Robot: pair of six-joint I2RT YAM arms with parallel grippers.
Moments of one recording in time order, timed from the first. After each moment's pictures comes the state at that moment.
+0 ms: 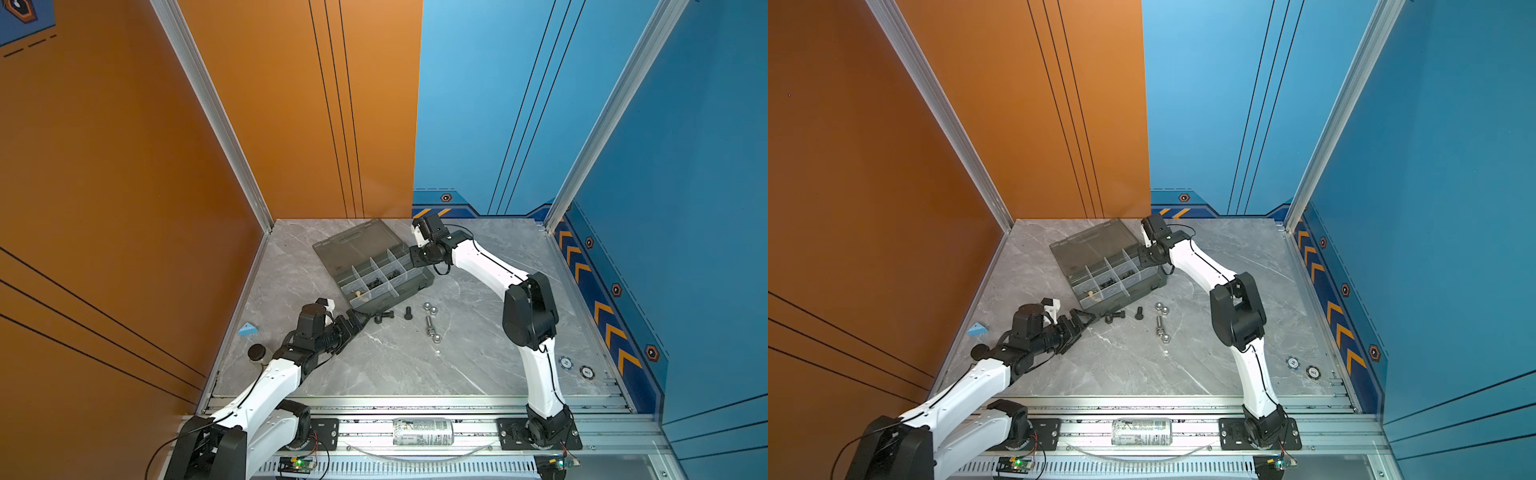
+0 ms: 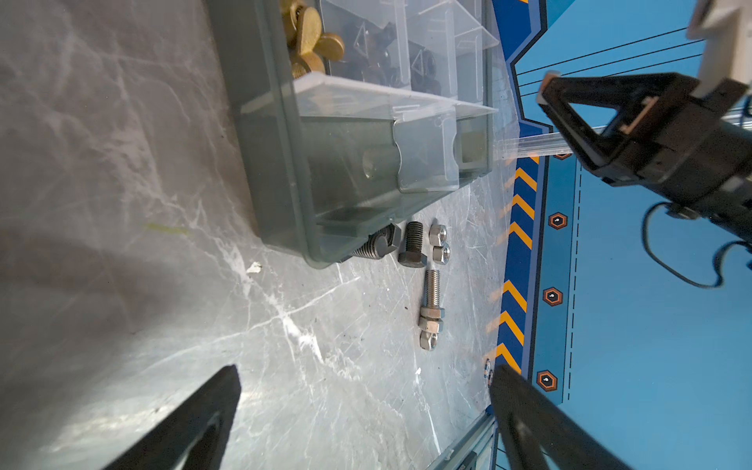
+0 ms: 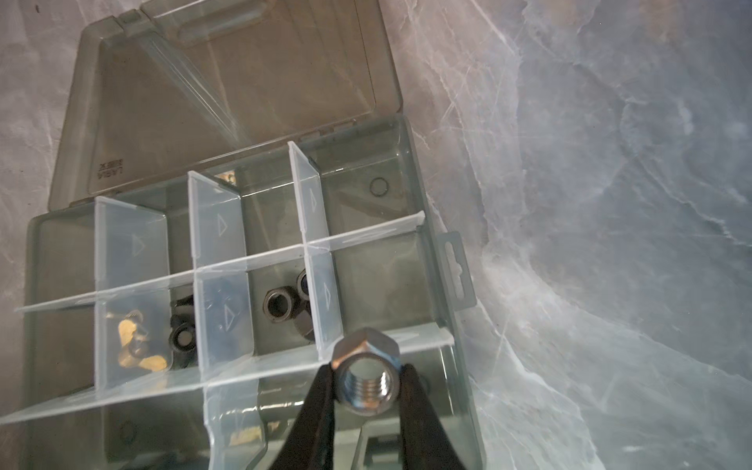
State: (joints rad) left arm -0.24 0.98 0.34 -0.01 0.43 -1.00; right arm 0.53 2.22 1.95 -0.66 -0.04 0.23
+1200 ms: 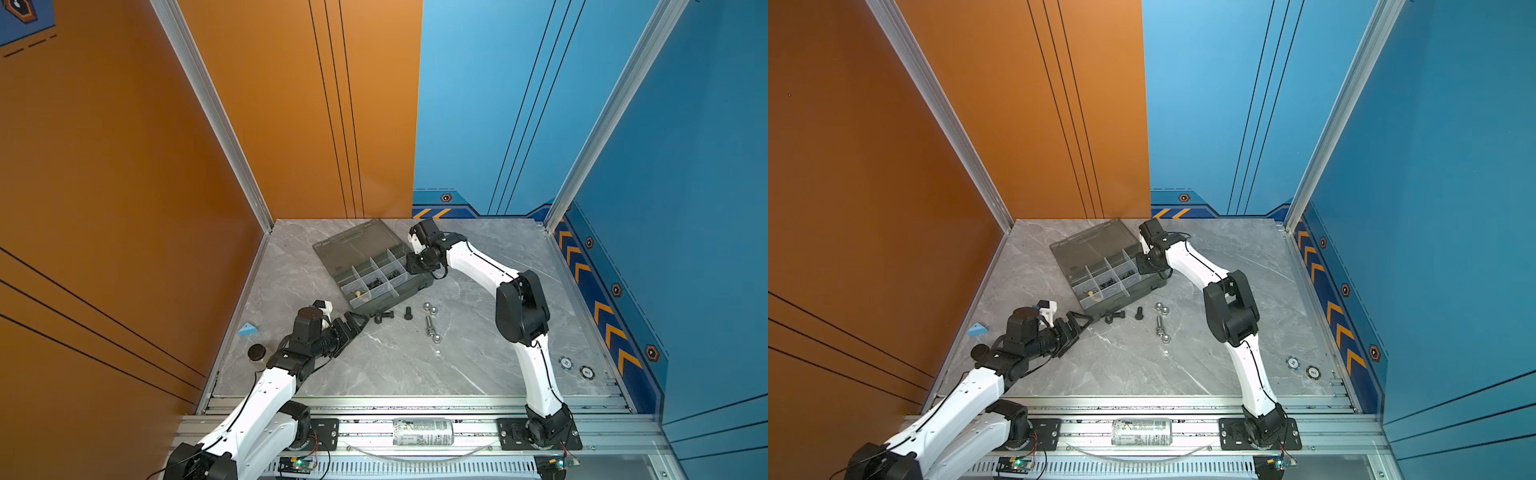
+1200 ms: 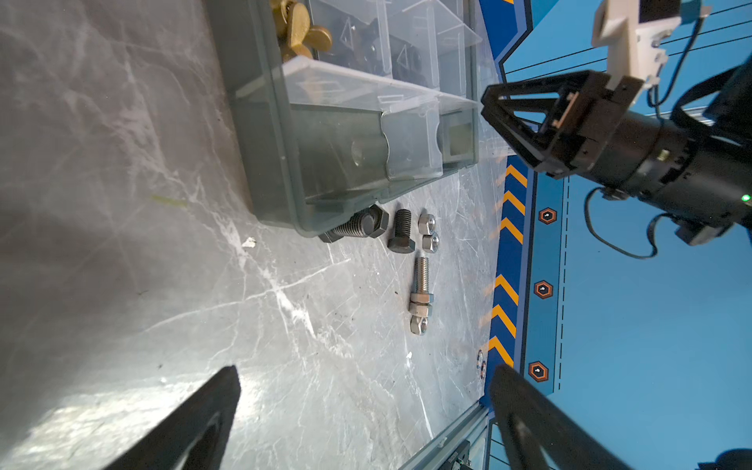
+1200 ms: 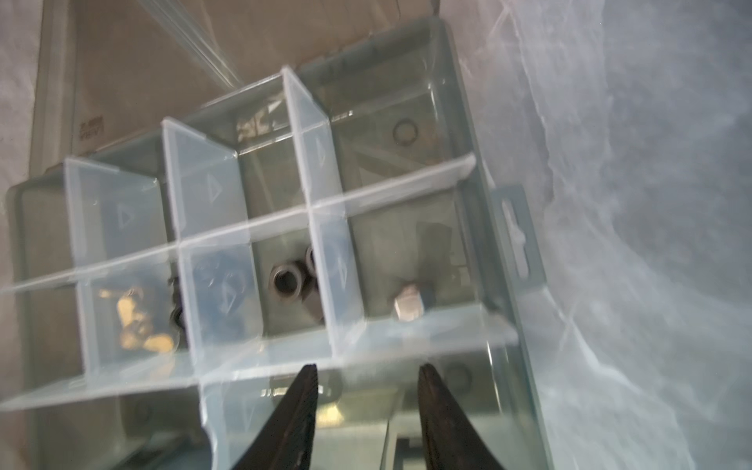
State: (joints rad) left arm -0.25 0.88 0.34 -0.11 0.43 -1.00; right arm 0.54 2.19 1.90 -0.73 -0.12 0.27
